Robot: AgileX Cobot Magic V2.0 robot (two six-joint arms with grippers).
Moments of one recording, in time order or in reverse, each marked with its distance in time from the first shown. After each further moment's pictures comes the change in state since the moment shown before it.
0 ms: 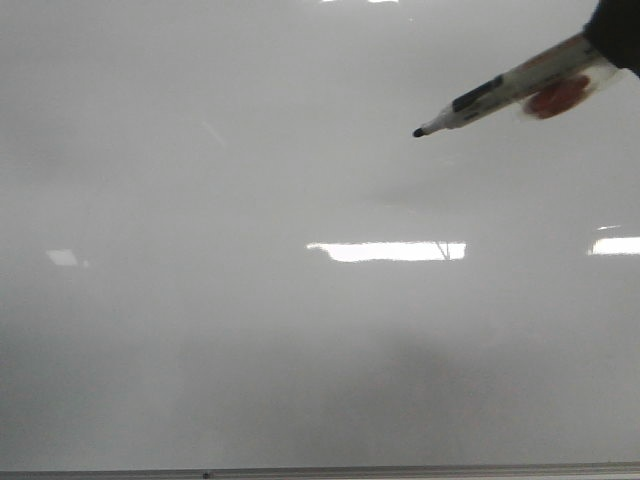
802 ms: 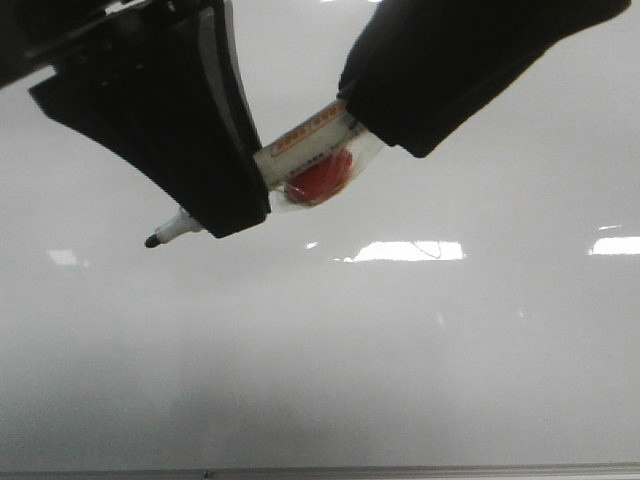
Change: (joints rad) left arm -0.499 0.449 -0.168 0.101 0.063 0.167; right arm 0.204 0.262 -0.124 0.312 0.041 -0.588
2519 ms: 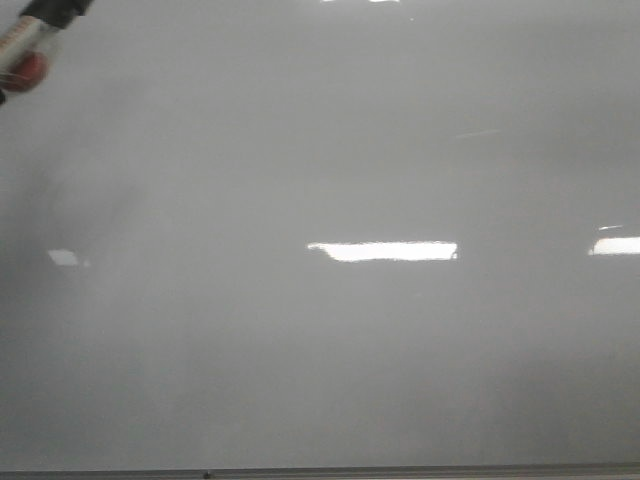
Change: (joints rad) left arm 0.505 -0.136 0.065 0.037 0.004 -0.291; right arm -0.555 -0.512 0.170 -0.549 -0.046 0.919
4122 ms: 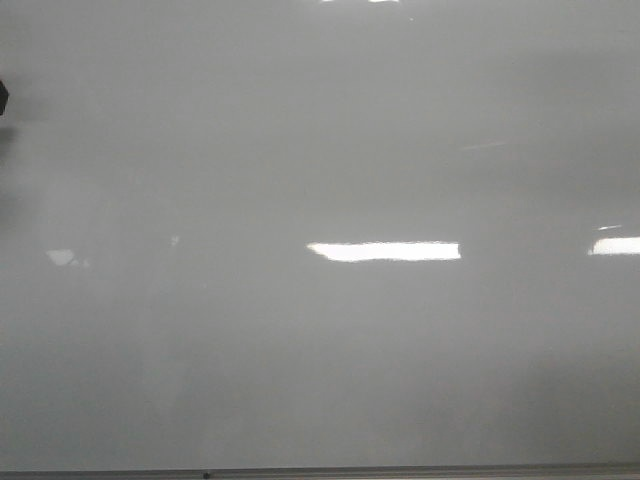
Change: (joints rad) left arm 0.288 0.139 0.153 0.145 -0.681 -0.500; right arm 0.000 -0.012 0.161 0.000 -0.171 0.000
